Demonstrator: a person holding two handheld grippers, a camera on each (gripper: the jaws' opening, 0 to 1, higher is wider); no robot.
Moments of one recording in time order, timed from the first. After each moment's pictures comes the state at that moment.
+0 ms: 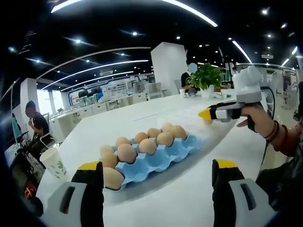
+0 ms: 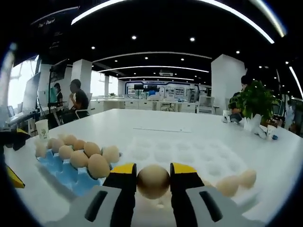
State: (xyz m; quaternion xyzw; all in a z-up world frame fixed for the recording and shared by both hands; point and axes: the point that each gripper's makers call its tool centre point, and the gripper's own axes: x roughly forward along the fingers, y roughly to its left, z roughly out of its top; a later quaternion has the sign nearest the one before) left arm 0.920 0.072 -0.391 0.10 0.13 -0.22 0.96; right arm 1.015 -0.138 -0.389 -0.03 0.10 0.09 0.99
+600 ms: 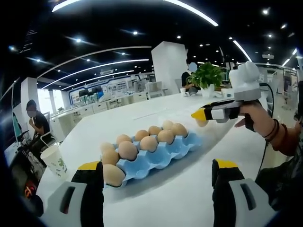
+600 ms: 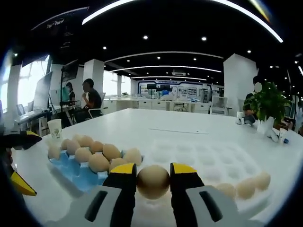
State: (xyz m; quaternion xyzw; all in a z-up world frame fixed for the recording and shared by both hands) left arm 0.919 0.076 -0.394 0.09 0.13 -0.22 0.96; right arm 1.017 -0.097 -0.389 -0.04 0.10 0.15 0.98
